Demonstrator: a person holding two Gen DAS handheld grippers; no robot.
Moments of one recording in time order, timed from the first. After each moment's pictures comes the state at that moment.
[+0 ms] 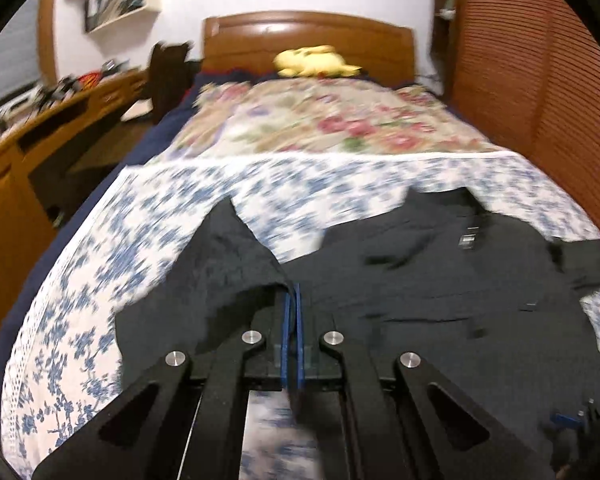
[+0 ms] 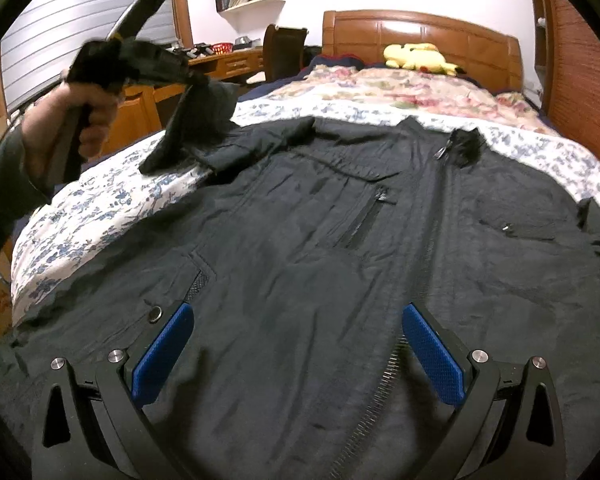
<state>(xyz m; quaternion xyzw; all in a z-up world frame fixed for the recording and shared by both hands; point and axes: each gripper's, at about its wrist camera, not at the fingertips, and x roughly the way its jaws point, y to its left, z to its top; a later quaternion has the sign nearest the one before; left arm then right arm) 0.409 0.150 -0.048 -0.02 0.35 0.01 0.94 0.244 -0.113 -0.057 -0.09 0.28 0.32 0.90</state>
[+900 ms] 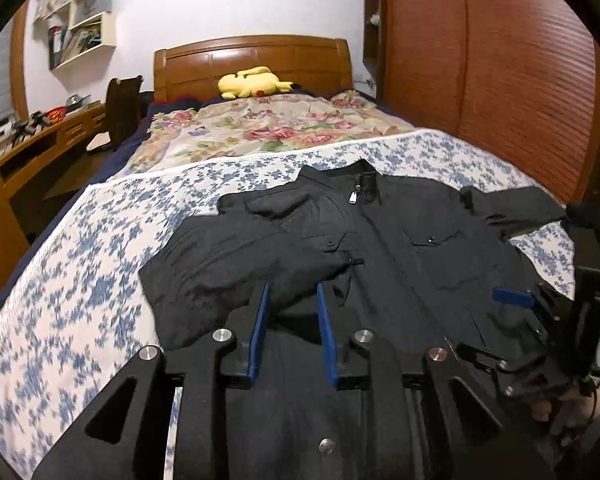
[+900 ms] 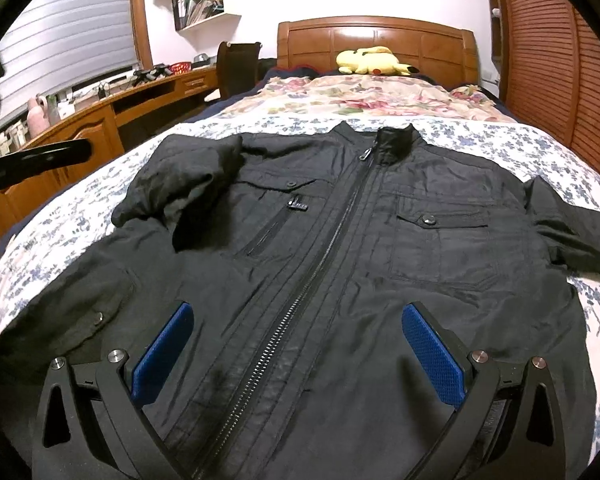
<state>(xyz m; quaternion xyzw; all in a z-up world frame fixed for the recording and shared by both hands) 0.274 0.063 -0.063 0.00 0.30 -0.05 0.95 0.265 -0.152 -0.054 -0.06 0.28 0.27 0.92</state>
